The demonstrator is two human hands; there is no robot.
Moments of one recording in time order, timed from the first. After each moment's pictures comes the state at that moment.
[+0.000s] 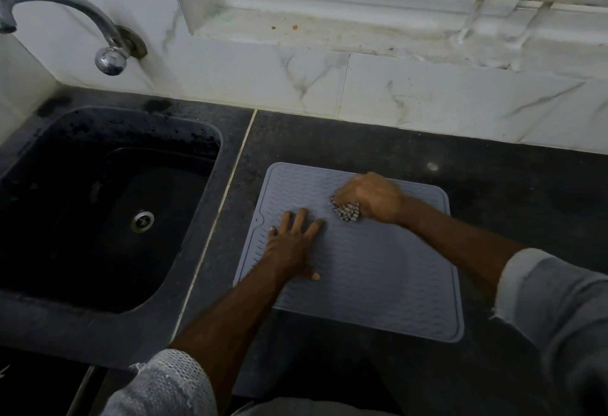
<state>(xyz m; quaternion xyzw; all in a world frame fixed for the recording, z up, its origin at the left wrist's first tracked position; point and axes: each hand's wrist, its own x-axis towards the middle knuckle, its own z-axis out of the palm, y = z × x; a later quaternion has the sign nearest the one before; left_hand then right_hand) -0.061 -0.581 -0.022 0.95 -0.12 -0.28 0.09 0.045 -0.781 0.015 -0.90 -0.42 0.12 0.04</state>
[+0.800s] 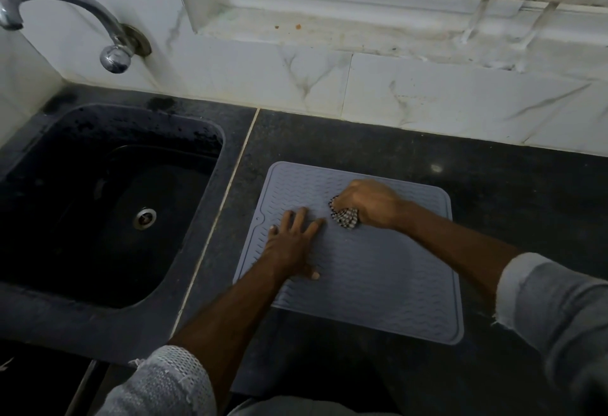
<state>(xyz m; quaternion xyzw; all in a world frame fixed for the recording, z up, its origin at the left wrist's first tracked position) -0.062 -0.582 -0.015 0.95 -0.12 -0.28 0.08 0.037 -0.773 0.013 -0.91 -0.39 0.17 0.01</state>
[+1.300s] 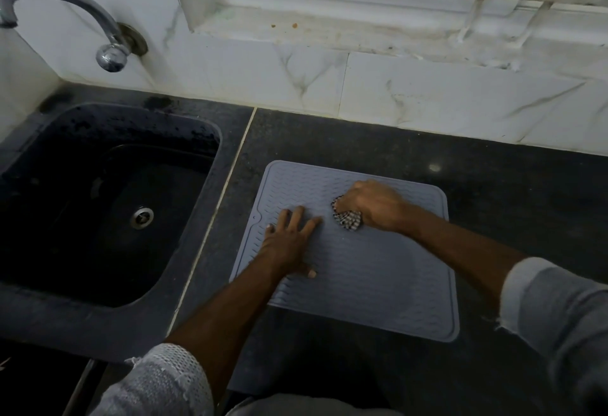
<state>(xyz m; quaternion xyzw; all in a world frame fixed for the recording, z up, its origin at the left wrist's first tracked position) -0.061 -0.582 -0.018 0.95 -0.11 -0.28 0.08 0.032 -0.791 0.007 -0.91 -0.38 0.15 0.04</state>
